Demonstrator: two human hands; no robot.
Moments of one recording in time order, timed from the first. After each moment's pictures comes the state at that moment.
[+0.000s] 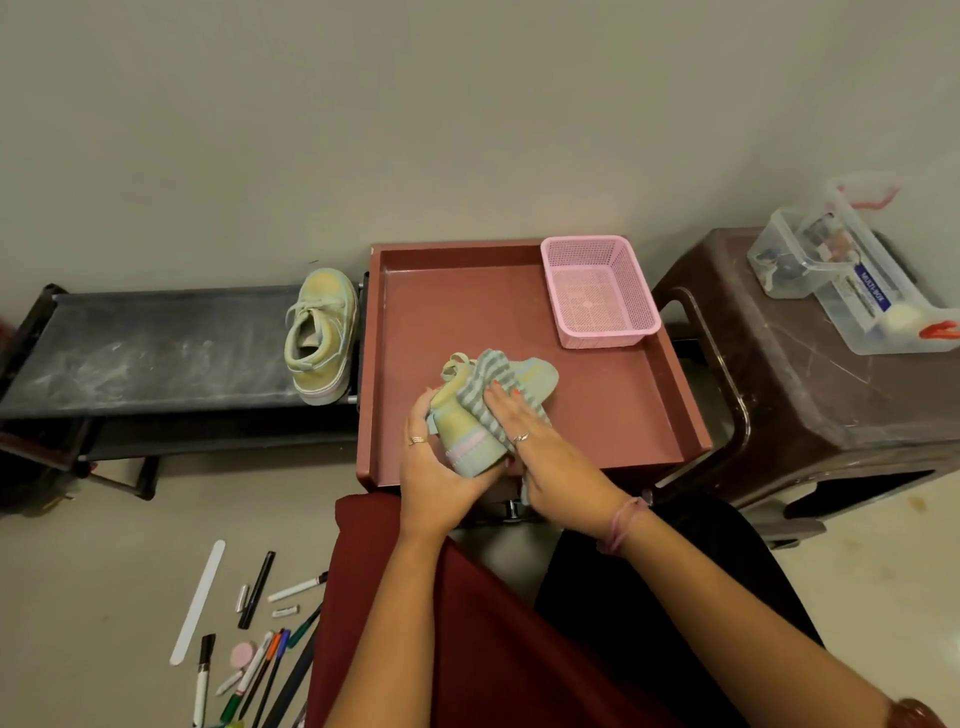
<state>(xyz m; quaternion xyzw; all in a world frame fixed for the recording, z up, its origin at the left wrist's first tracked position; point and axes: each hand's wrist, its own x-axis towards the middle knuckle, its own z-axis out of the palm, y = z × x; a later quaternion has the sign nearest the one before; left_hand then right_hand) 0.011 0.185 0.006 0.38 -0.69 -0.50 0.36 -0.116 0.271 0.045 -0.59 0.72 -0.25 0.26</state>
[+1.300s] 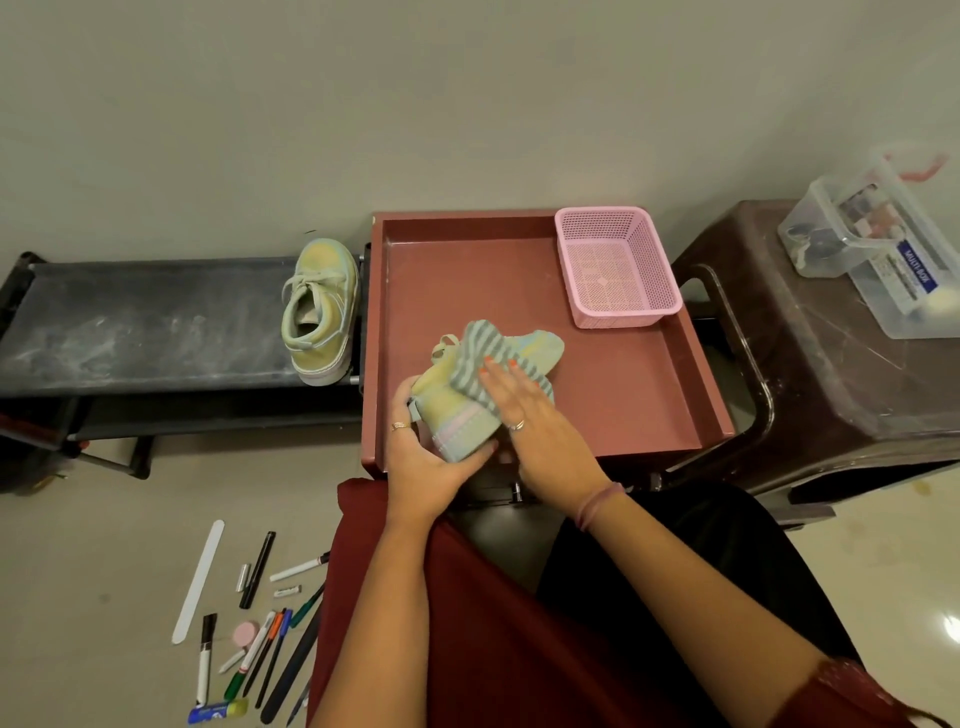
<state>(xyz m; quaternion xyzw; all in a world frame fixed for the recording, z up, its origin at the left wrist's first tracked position) 0.023 0.164 -0.016 0.37 -0.64 -0.57 0.36 -0.116 0.248 0.003 -0.65 0.73 -0.21 0.07</state>
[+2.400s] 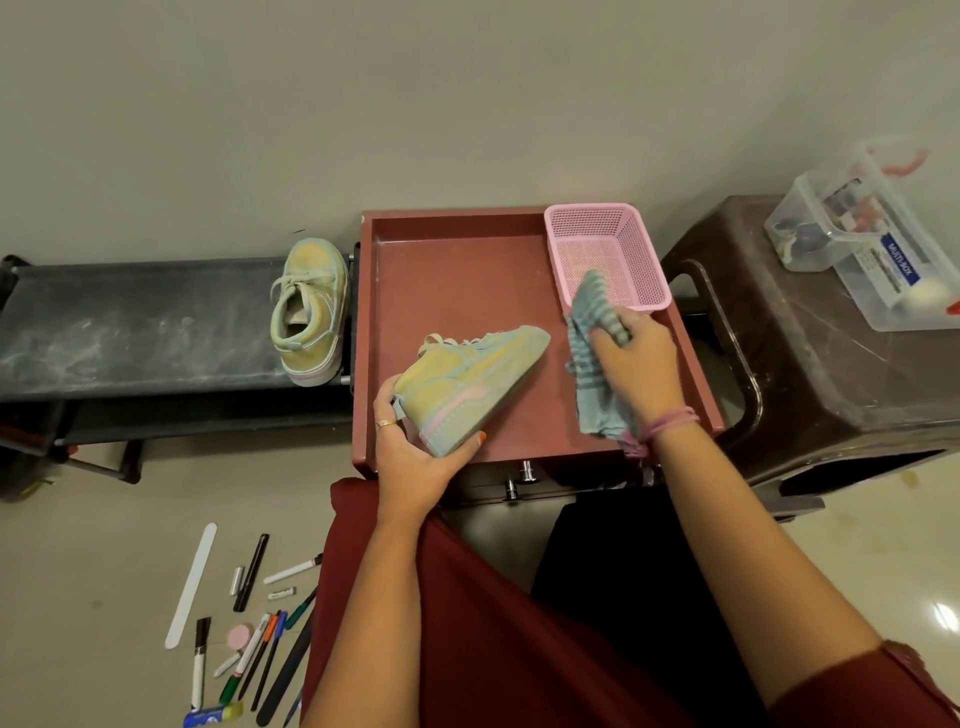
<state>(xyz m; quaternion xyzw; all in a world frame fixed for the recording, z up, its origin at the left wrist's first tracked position) 0.024 0.161 -0.021 0.40 -0.64 -0.55 0.36 -0.194 0.241 0.062 -0.22 0.83 -0.48 0.19</state>
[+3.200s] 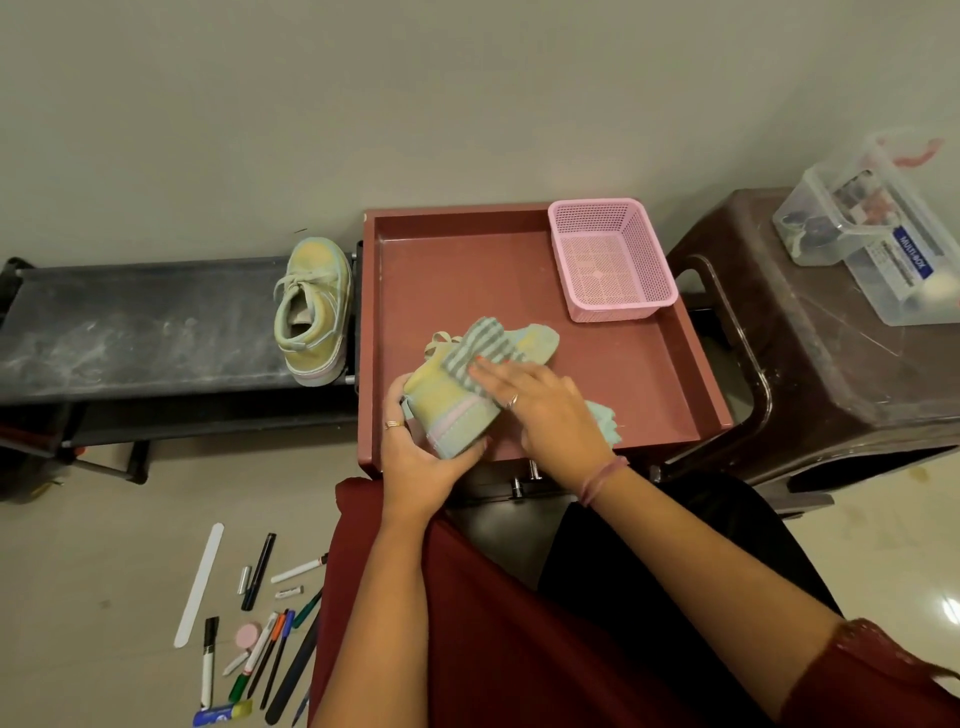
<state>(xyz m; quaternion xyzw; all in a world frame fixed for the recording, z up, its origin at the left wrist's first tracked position) 0.024 0.162 -0.016 0.37 -0.64 -0.57 0.36 -0.126 0.236 0.019 -0.62 0.77 -0.16 0.03</state>
